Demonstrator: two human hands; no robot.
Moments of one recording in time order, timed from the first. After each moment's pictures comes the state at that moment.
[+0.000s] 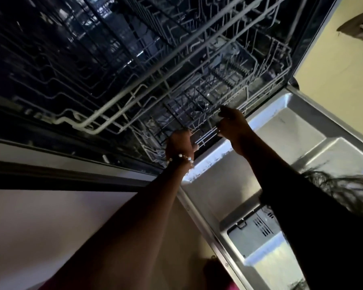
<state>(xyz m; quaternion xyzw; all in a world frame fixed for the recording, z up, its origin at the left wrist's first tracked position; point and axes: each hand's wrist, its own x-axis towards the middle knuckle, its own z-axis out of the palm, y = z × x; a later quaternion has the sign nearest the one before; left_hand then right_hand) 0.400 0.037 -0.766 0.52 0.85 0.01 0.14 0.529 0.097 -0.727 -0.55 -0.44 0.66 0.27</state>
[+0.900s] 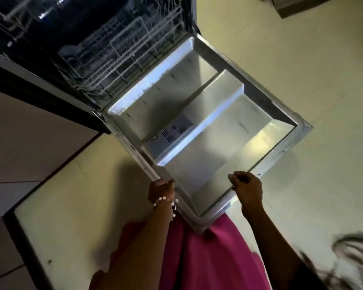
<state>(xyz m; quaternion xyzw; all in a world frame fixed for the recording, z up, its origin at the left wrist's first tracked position) 0.695 -0.286 -0.827 0.08 0.89 0.16 0.42 0.914 -0.241 -0.798 -0.77 -0.25 0.55 0.22</state>
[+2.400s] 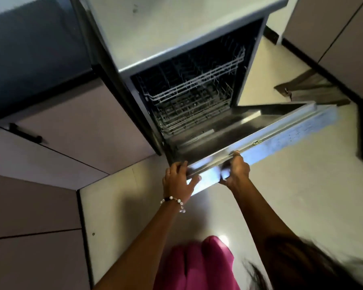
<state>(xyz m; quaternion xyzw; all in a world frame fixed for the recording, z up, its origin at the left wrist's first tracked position) 0.653 -0.312 -0.452 0.44 0.85 0.20 0.19 0.778 -0.194 -0.438 -0.66 -0.10 0.68 0.31</state>
